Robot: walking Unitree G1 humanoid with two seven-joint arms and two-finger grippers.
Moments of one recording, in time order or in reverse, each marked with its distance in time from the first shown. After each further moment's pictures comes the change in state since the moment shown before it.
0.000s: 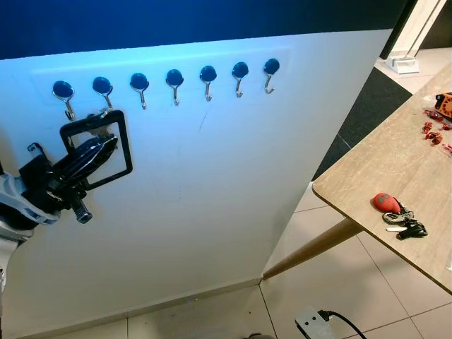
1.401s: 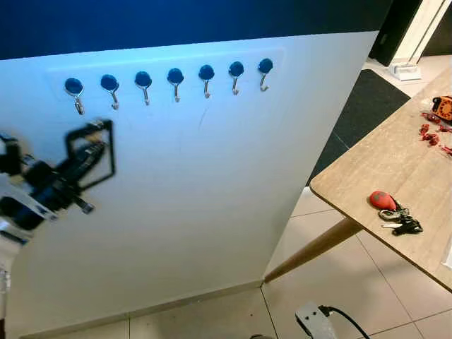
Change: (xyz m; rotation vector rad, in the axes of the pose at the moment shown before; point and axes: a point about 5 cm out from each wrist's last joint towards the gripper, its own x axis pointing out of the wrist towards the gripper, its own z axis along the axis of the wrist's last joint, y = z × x) left arm -0.024 0.022 -0.006 0.098 0.077 0.260; right arm -0.001 -0.002 0.001 0.022 -0.014 0.011
